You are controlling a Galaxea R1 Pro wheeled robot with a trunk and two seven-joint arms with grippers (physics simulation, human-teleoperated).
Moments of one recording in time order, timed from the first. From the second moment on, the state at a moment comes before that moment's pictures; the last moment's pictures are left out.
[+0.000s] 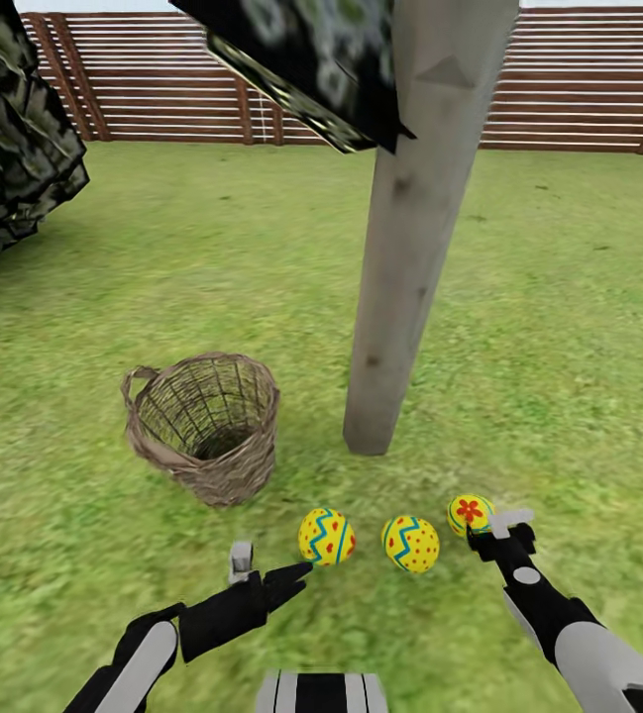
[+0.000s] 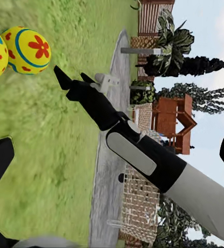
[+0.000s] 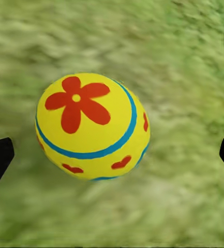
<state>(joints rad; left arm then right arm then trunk) -0.24 0.12 -0.27 -1.19 1.03 0.72 -0.67 -0.70 -0.17 -0.10 -0.26 0.34 -0.22 -0.13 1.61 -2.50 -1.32</state>
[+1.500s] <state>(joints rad) -0.24 0.23 -0.07 -0.89 0.99 0.71 0.02 -0.67 -0.21 -0.10 -0.03 0.35 -0.02 0.09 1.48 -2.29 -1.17</state>
